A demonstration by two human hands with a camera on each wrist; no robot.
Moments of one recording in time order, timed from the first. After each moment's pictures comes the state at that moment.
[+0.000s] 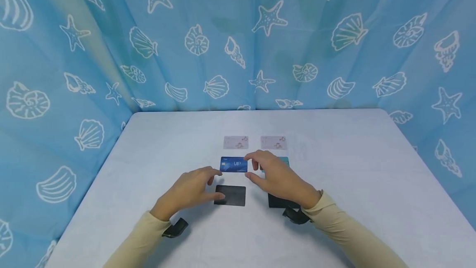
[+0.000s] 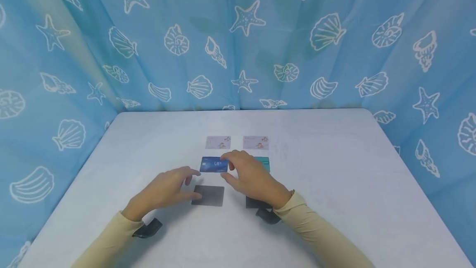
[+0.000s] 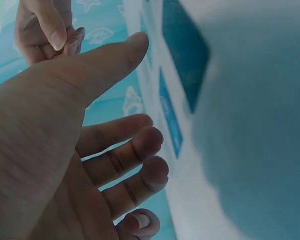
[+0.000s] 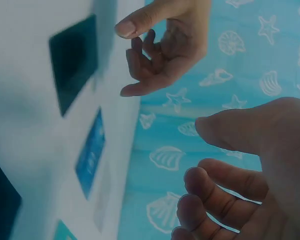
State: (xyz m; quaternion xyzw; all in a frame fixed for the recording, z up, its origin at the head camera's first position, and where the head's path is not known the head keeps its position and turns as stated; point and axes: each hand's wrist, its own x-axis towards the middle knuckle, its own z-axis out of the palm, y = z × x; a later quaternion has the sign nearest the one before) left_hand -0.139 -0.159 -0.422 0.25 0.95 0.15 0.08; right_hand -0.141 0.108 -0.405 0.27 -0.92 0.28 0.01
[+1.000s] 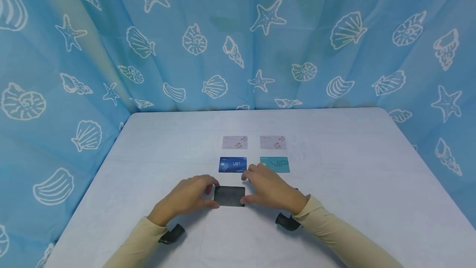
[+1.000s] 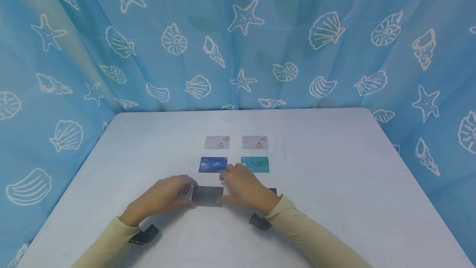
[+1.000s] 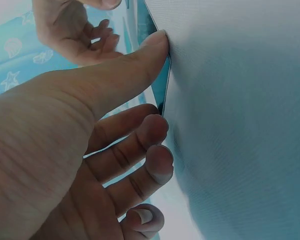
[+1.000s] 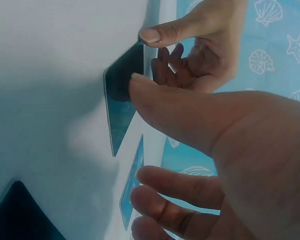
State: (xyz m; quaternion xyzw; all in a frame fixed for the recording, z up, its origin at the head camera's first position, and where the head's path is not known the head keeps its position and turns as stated) left_hand -0.136 -0.168 -0.441 0.26 0.95 0.16 0.11; right_hand -0.140 0.089 -0.436 0.26 -0.94 0.19 -0.10
